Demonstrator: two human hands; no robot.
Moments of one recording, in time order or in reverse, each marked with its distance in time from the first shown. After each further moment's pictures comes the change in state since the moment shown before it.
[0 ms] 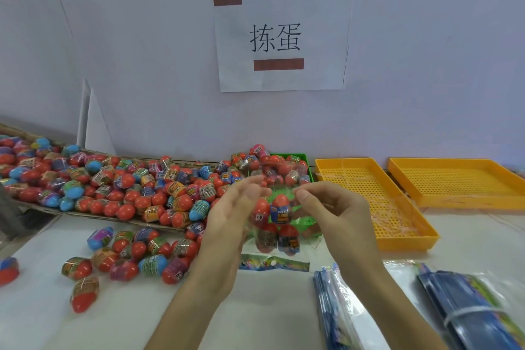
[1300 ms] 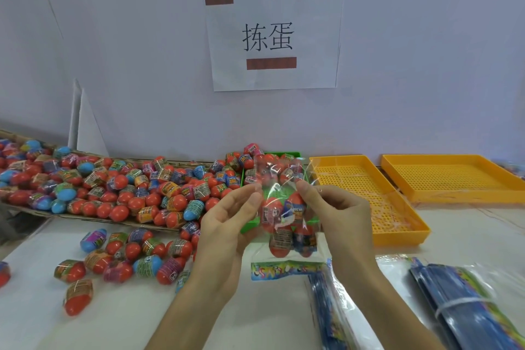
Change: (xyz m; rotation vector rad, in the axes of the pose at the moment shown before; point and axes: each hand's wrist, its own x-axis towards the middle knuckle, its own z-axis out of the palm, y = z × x) left_hand -0.010 -0.017 0.002 -0.246 0.058 0.070; right_hand -0.002 0.001 0.002 0.110 0.167 0.155
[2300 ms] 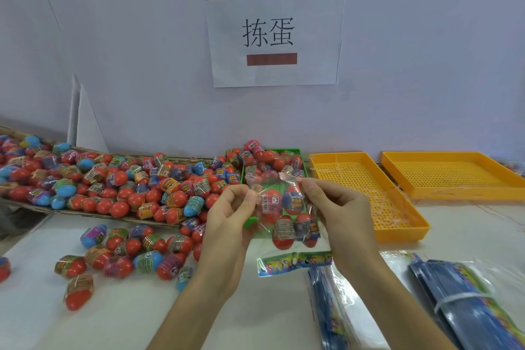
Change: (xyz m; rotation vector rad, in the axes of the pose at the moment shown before) left_hand 0.000 -0.004 0.003 0.069 -0.018 0.047; right_hand 0.007 0.008 -0.007 0.078 -0.055 0.098
